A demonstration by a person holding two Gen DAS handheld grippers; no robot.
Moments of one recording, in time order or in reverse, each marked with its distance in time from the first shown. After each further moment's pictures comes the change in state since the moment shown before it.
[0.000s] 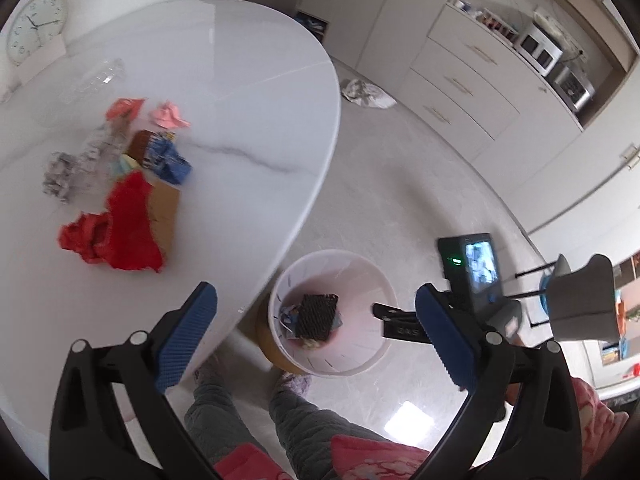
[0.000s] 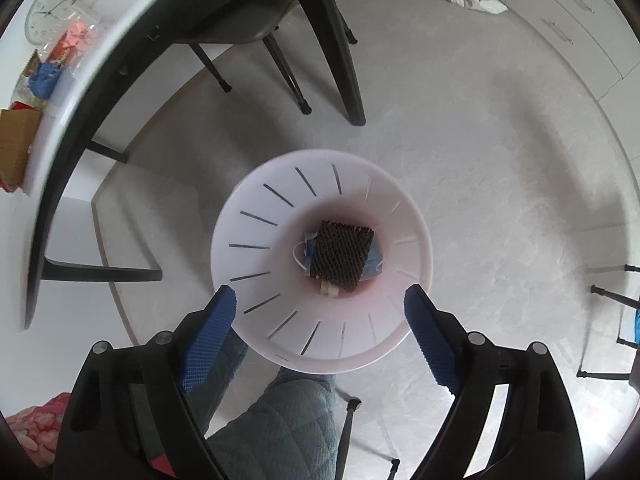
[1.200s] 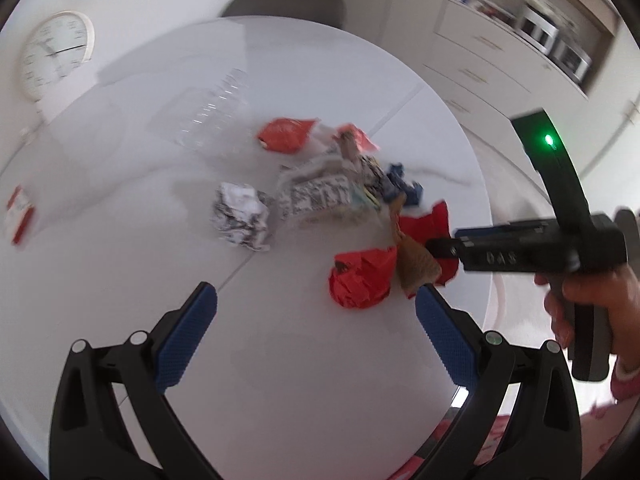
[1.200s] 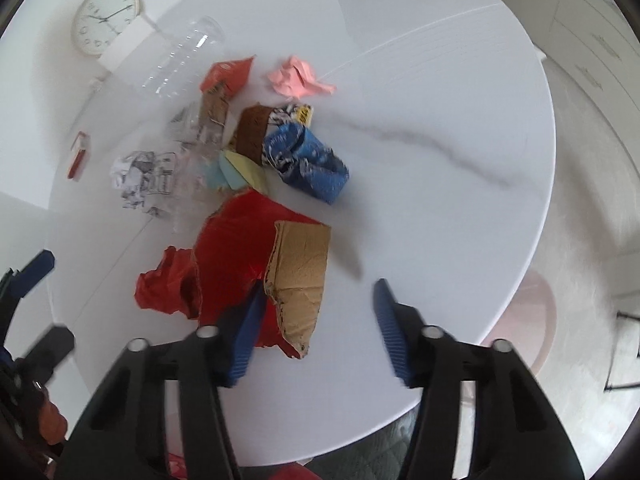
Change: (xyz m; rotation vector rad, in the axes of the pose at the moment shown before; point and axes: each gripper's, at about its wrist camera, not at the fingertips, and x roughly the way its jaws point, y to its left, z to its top) left arm -0.035 0.230 0.030 0.192 -0.012 0.036; right arm -0.037 0.252 0.091 0.016 -0.101 0.090
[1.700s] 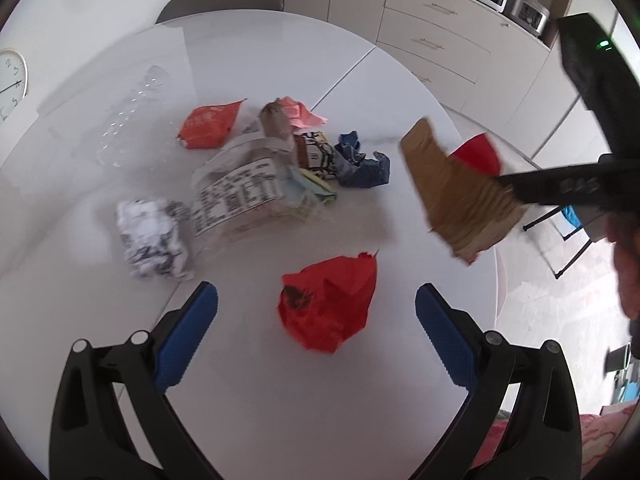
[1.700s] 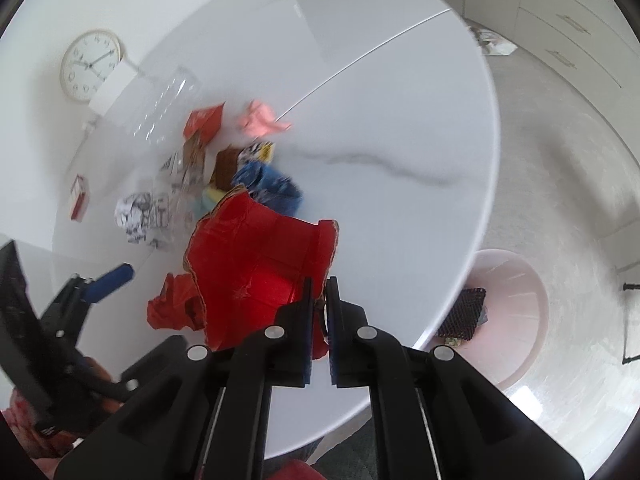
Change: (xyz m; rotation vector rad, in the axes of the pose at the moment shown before) left arm 0.064 -0.038 0.005 0.152 0.018 -0.066; right arm -0.045 -0.036 -0.006 0.115 -0.111 0.000
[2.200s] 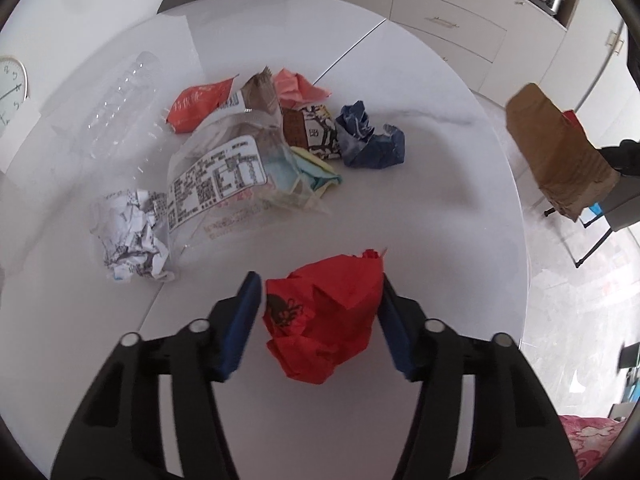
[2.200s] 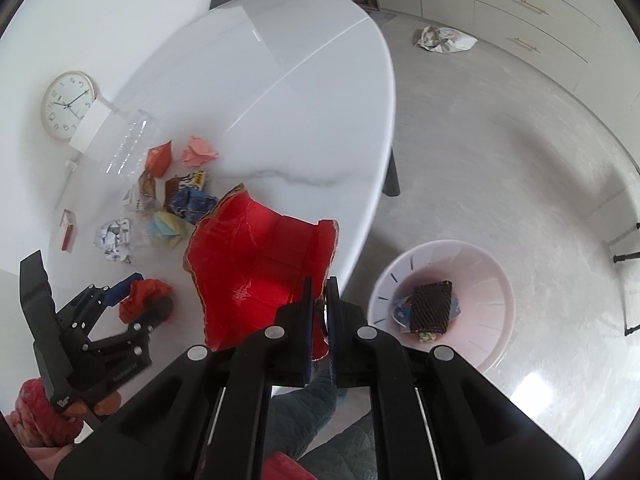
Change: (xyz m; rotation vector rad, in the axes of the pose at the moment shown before) left arm 0.026 -0.010 -0.002 0.005 0.075 0.079; right arm -0.033 -0.069 -0.012 0.096 -0.043 -0.043
